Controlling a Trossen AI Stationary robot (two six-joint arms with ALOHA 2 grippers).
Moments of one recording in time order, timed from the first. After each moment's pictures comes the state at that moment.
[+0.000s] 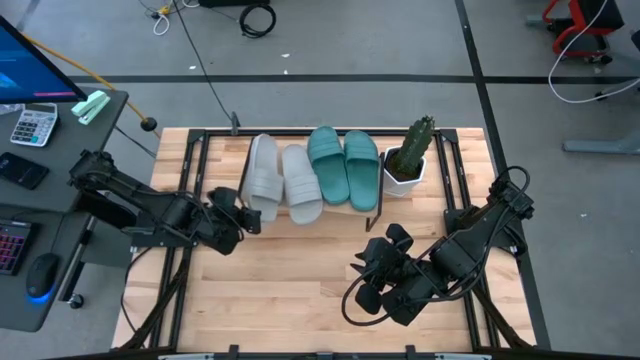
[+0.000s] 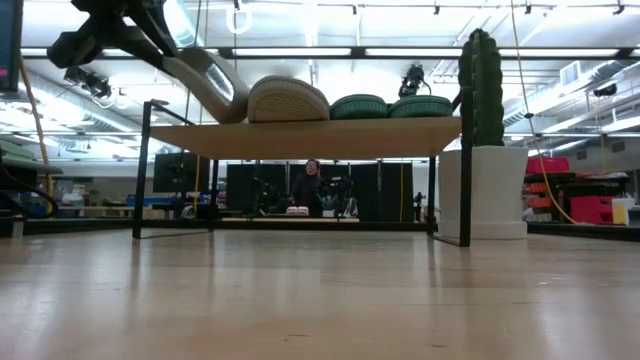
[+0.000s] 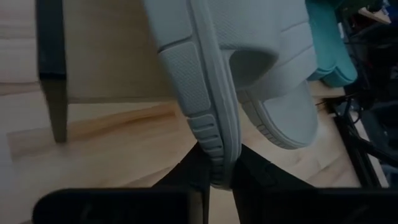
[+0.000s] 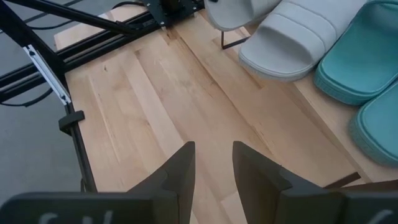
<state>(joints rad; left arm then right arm) -0.47 1.09 0.92 -0.82 -0.76 -1.66 0.66 1.77 1.92 -1.21 0.70 1.06</state>
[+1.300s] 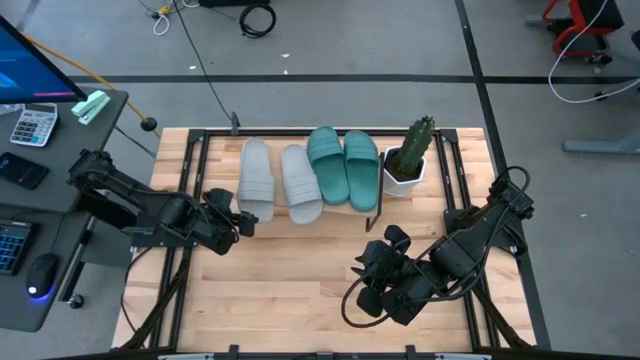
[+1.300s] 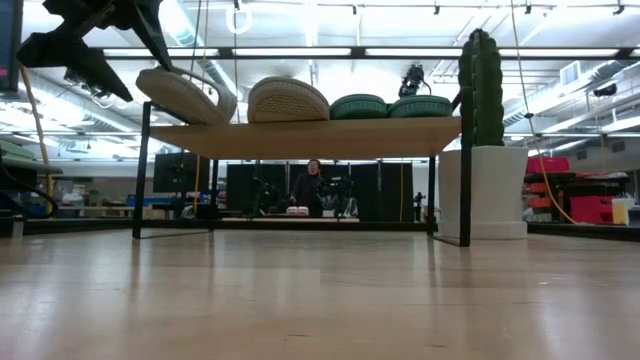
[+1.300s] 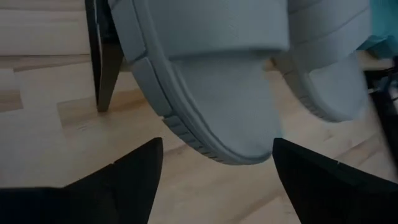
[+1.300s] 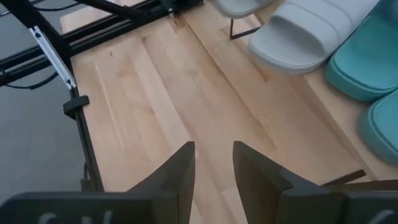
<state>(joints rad) -0.48 1.07 0.92 -0.97 -0.63 -1.72 0.65 1.77 1.92 -1.20 0.65 1.02</state>
